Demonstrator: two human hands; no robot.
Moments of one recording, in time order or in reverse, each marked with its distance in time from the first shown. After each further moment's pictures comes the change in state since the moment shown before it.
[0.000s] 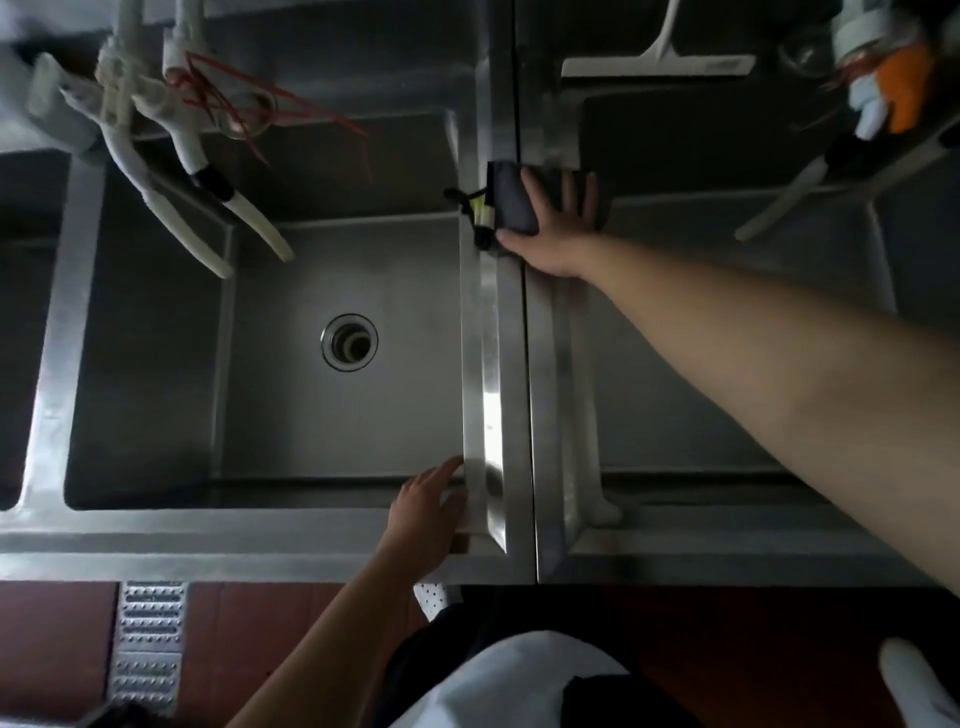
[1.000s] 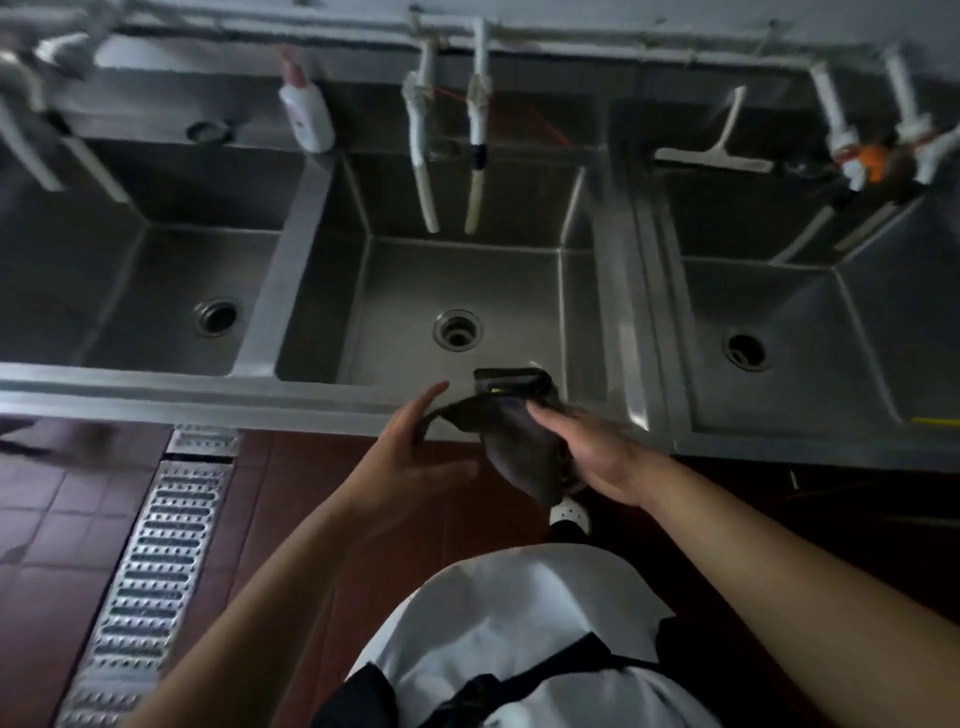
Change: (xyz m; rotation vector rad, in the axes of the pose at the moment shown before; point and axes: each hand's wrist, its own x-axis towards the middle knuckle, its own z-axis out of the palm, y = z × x) left_hand -0.189 -0.189 -0.152 -0.487 0.093 0.474; right_hand -0.395 -0.177 0.194 1.003 -0.368 -0.050
